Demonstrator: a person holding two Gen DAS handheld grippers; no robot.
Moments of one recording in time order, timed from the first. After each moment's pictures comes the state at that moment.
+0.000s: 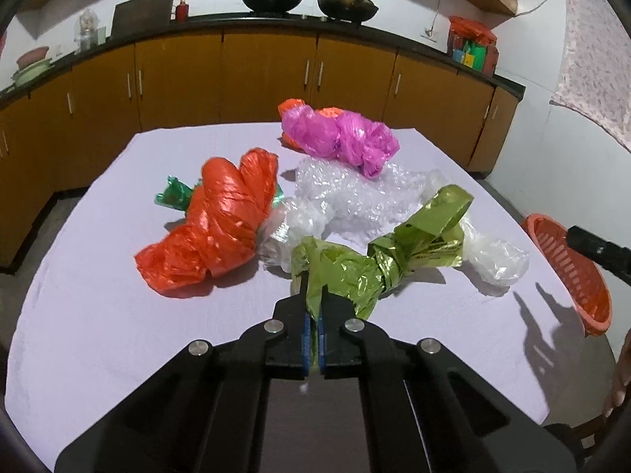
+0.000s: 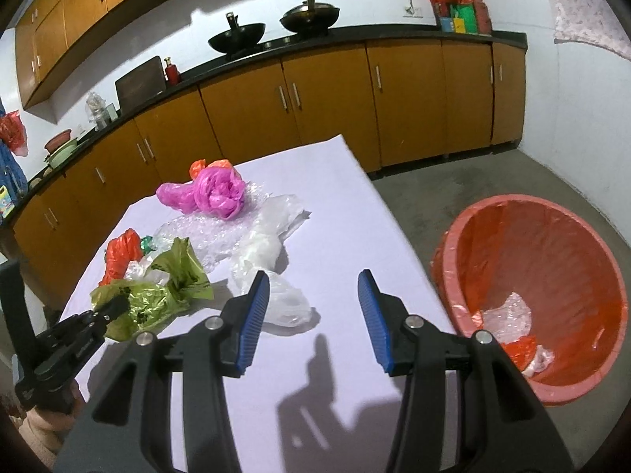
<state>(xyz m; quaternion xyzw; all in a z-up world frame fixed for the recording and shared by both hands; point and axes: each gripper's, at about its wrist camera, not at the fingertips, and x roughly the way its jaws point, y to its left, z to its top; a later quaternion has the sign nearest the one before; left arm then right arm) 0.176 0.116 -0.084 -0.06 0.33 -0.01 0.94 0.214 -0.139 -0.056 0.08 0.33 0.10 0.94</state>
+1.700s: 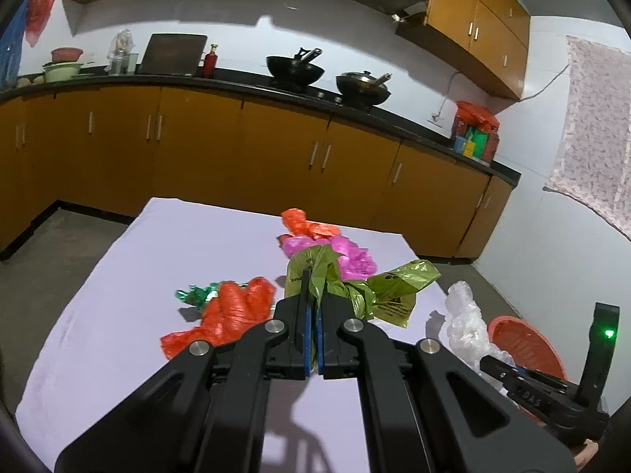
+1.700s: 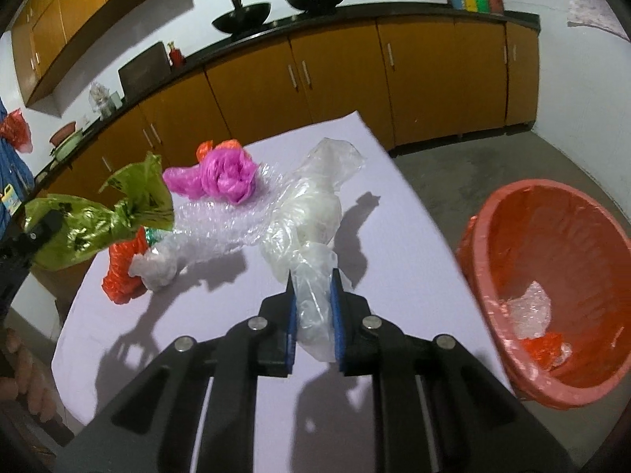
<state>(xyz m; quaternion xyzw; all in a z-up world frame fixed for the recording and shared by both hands) 0.165 0.127 -0.007 -0.14 0.20 0.00 0.97 0.227 -0.131 -0.063 0.09 0.36 0.12 0.92</state>
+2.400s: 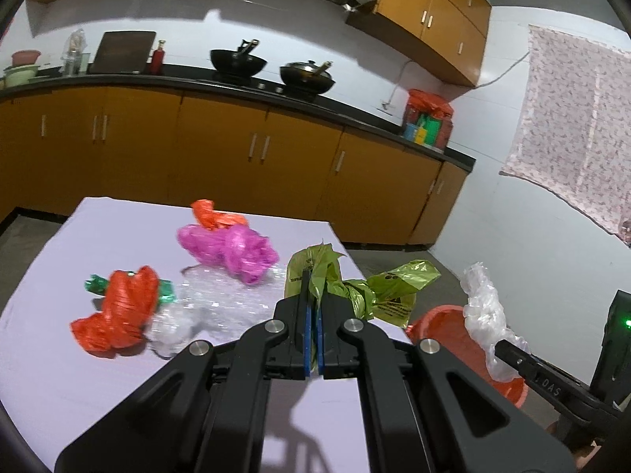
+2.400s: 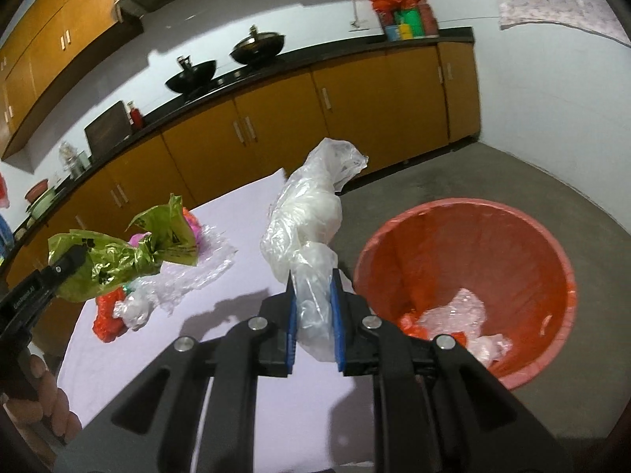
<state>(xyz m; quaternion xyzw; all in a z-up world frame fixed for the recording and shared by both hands) 0.172 0.038 0.006 -0.13 0.21 -0.09 0.97 0.177 -0.228 -0.027 0.14 0.29 0.03 0.95</state>
